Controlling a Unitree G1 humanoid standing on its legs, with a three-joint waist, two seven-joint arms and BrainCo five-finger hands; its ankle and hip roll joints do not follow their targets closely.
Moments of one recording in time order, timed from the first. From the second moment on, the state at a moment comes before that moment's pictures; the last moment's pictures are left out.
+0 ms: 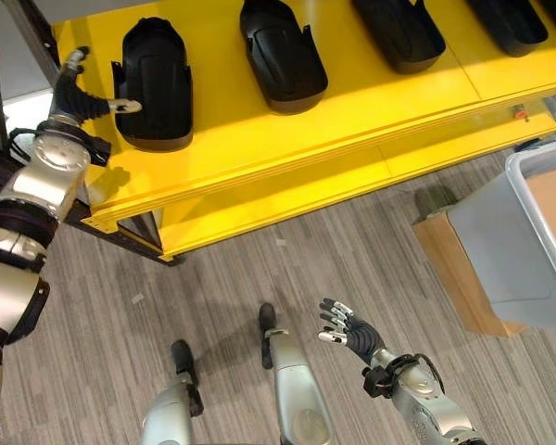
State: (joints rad) left arm -0.92 0.81 -0.49 0.57 -0.09 -0.10 0.31; right arm 0.15 -0.67 0.39 0.16 0.77 -0.05 0.23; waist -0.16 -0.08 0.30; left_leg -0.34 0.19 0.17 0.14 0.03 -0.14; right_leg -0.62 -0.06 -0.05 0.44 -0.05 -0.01
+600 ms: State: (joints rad) left arm -0.87 0.84 -0.53 0.66 0.38 -0.11 0.31; right arm 0.15 -0.68 0.32 0.14 0.76 -0.07 0.27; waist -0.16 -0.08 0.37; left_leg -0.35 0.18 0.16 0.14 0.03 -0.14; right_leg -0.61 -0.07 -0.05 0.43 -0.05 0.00
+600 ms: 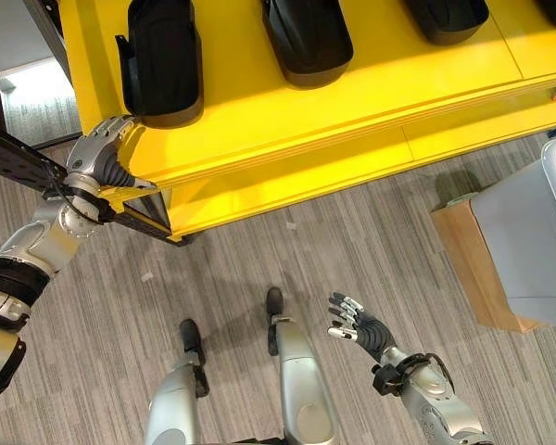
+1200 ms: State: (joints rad) left arm -0.94 0.88 -0.49 0.55 0.46 -0.07 0.36; right arm 0.15 -0.68 0.32 0.14 0.76 -0.07 0.26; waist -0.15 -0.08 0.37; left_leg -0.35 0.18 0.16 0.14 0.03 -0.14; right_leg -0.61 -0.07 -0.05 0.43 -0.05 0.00
